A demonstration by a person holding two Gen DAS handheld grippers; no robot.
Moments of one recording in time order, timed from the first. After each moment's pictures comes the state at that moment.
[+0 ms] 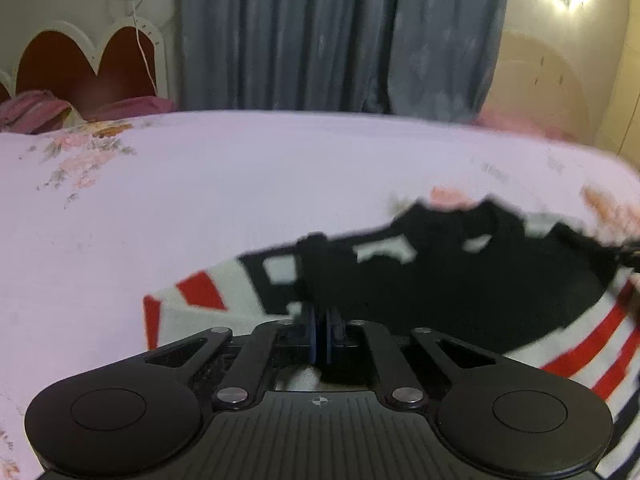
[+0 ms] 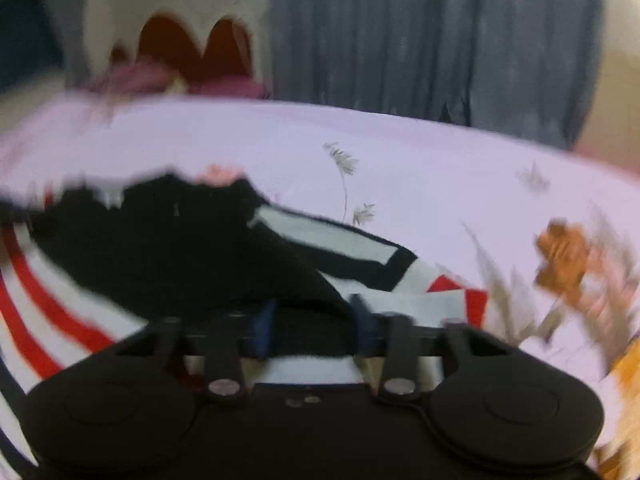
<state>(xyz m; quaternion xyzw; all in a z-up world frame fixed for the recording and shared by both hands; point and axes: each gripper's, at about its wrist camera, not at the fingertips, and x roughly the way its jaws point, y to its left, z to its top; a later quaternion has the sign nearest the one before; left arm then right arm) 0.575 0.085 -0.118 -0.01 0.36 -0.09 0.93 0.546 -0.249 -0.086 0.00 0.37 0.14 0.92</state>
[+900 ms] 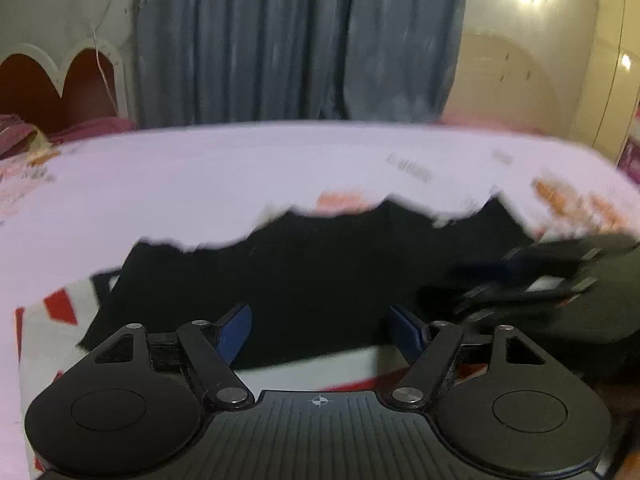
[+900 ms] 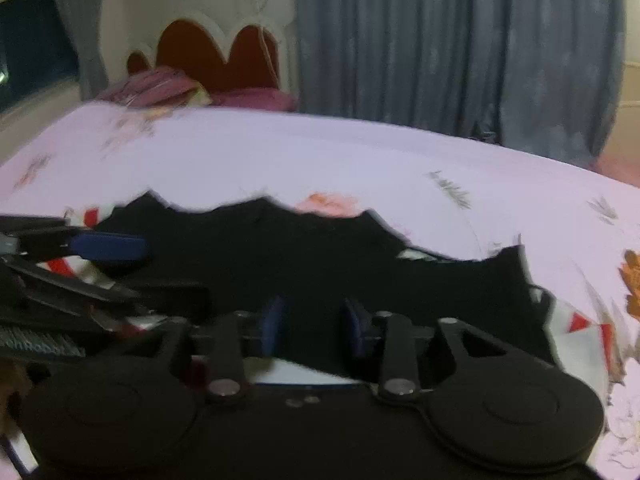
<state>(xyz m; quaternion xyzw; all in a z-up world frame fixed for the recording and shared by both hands) 0.570 -0.012 -0.134 0.03 0.35 -0.12 0.93 0.555 -0.133 -0.097 -0.05 0.36 0.16 0.92</state>
